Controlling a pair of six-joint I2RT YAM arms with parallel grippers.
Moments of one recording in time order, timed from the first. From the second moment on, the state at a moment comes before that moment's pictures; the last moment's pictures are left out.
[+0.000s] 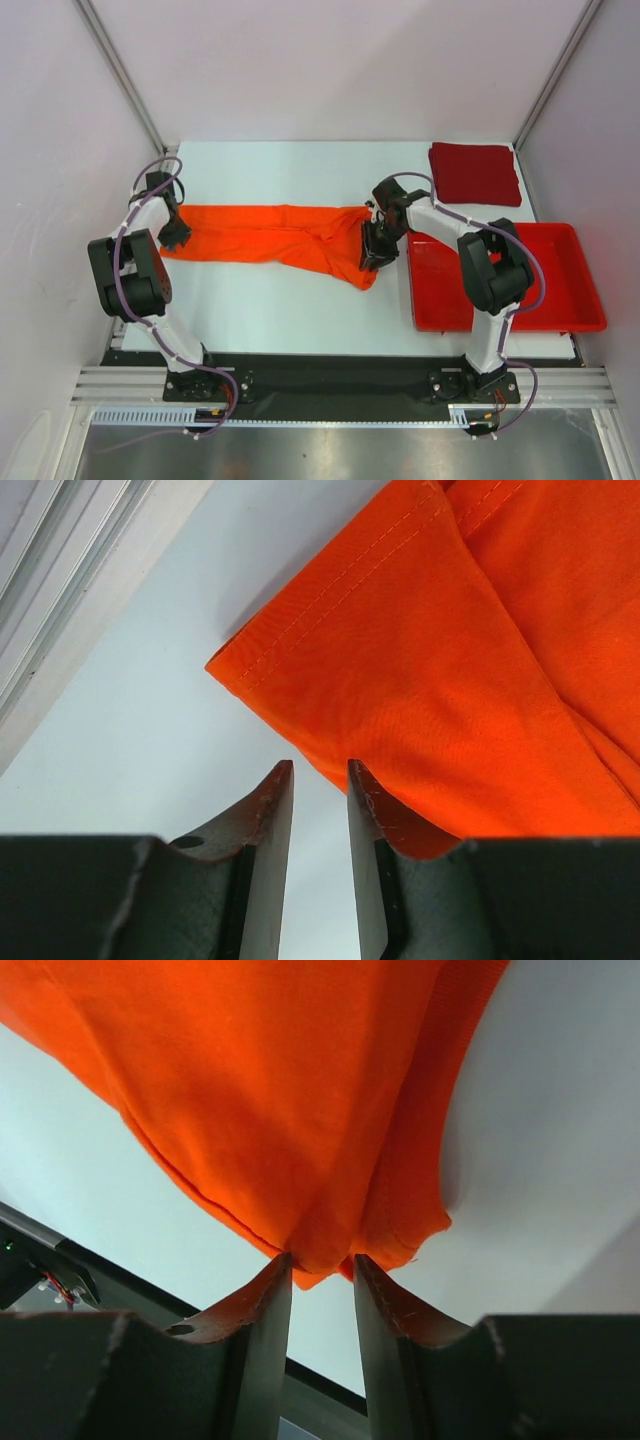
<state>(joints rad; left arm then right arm) 0.25 1.79 1.26 -0.67 -0.29 -0.45 0.47 1.90 1.36 -0.75 -0.38 0.39</state>
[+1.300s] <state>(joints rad) 0.25 1.82 1.26 -0.67 -0.34 -0.45 0.36 2.08 1.57 -0.77 -0.29 0.30</state>
